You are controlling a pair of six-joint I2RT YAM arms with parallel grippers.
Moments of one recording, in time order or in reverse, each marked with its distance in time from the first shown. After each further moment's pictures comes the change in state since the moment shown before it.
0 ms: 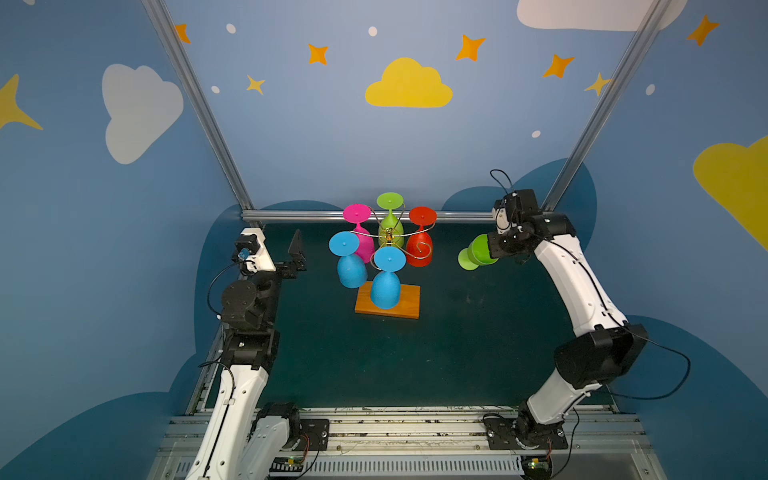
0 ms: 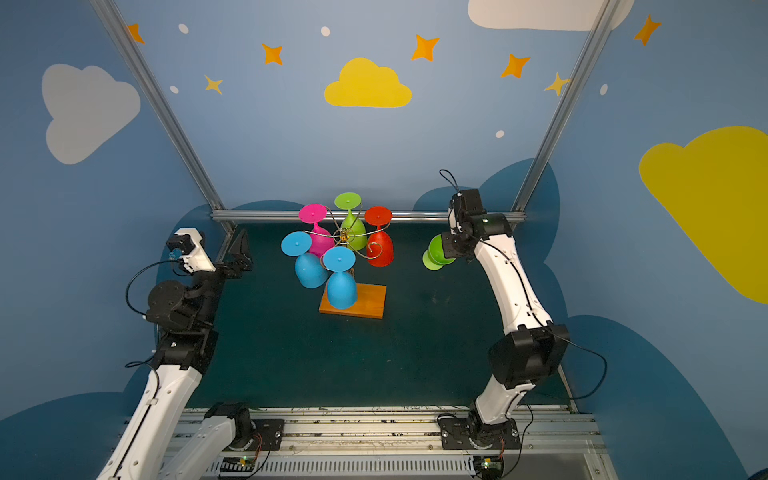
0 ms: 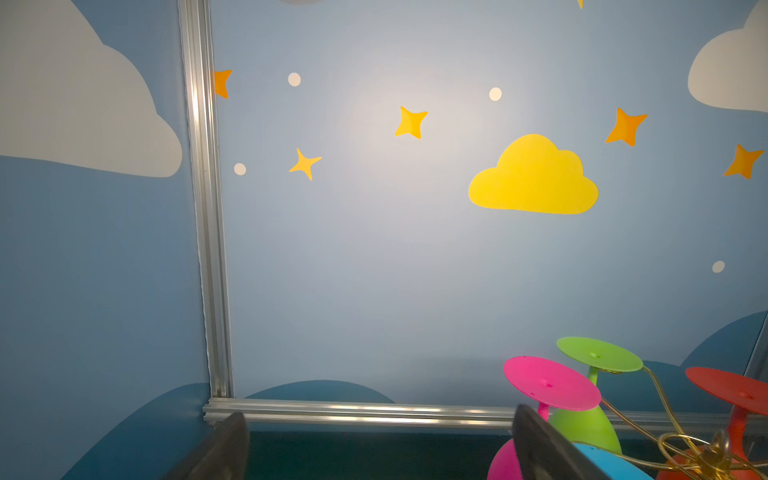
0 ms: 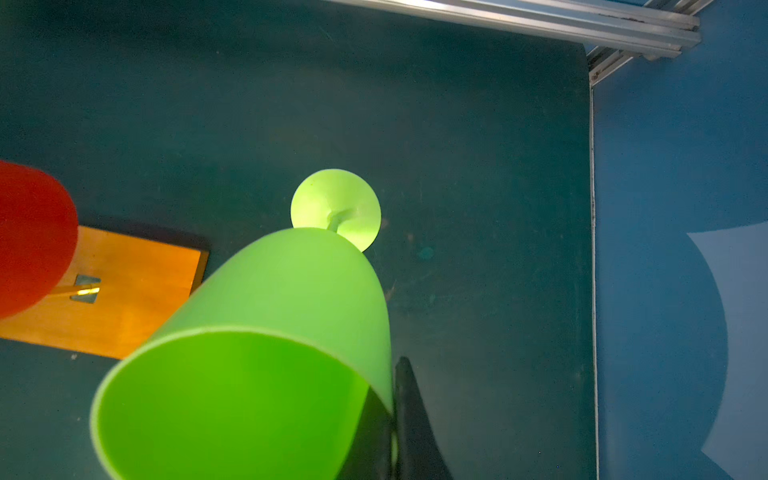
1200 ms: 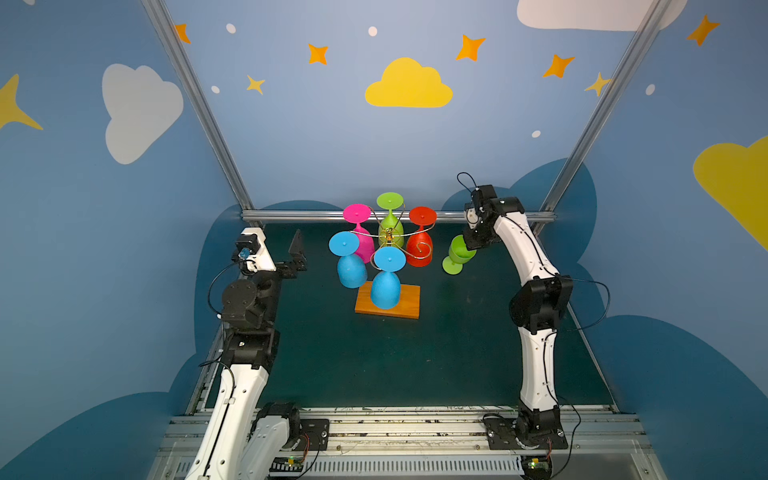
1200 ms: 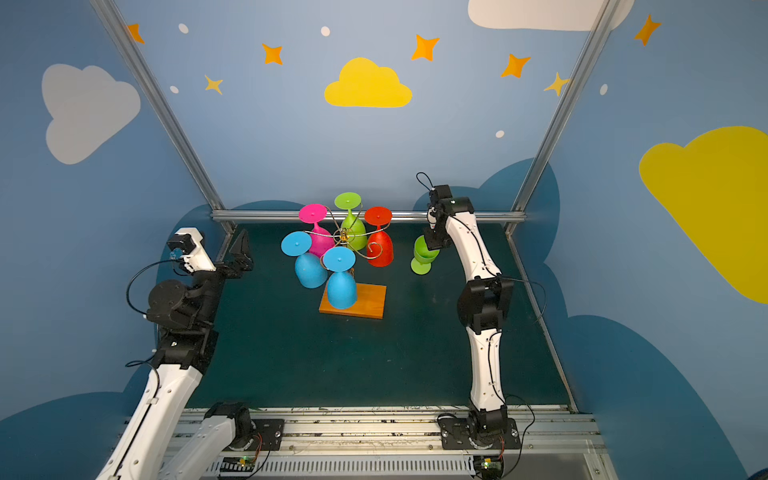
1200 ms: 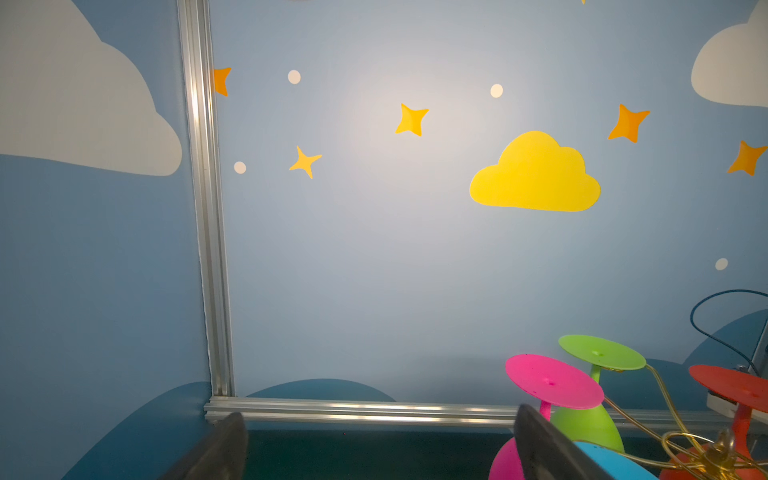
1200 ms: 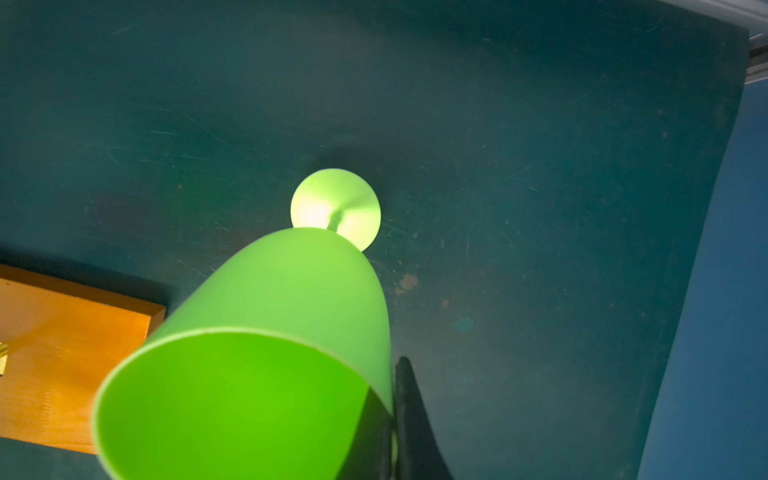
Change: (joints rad) left arm 0.002 0.005 0.000 -0.001 0.000 0.003; right arm 0.019 0.533 0.501 -0.179 -0.022 -0.056
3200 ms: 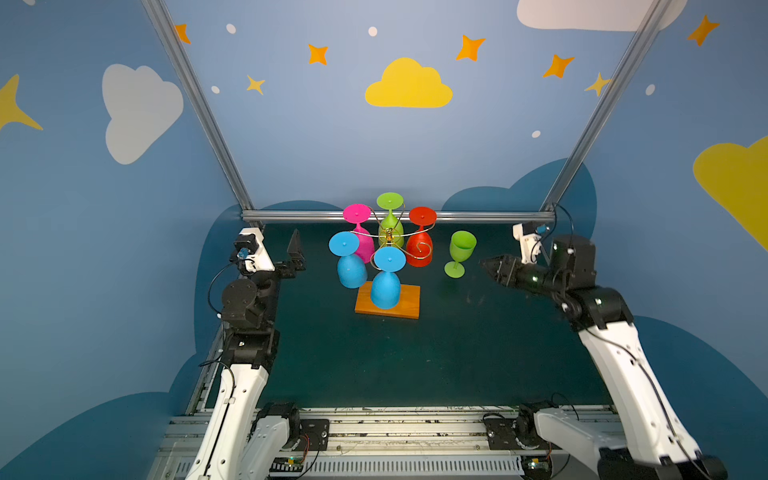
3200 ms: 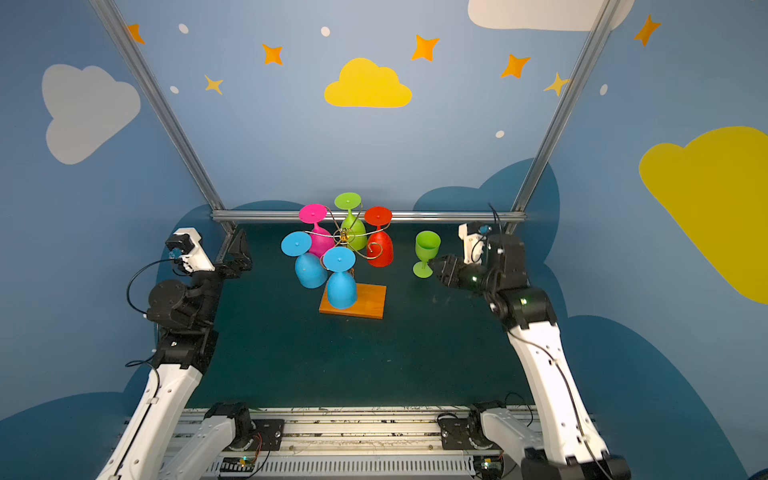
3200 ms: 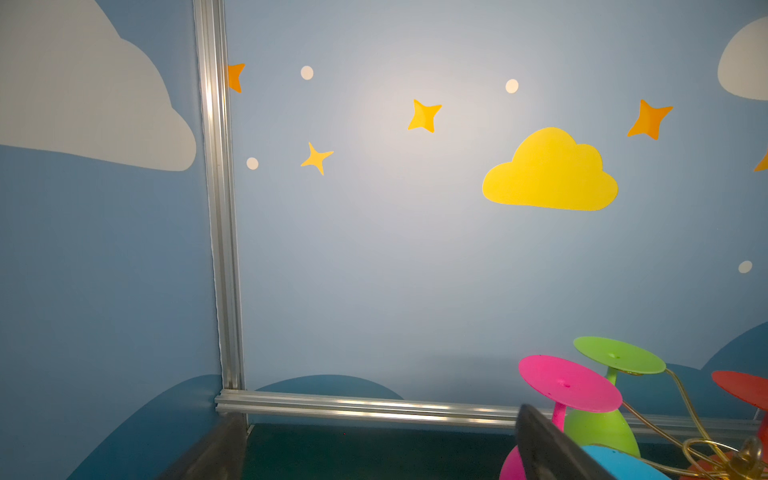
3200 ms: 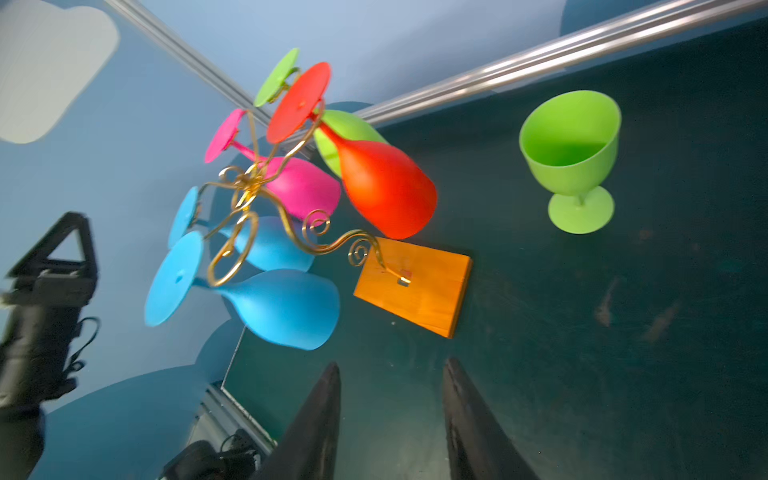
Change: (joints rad) left arm 0.005 0.000 0.000 -0.007 -0.026 -0.008; right arm -0.019 -1.296 -1.204 0.658 -0.600 0.502
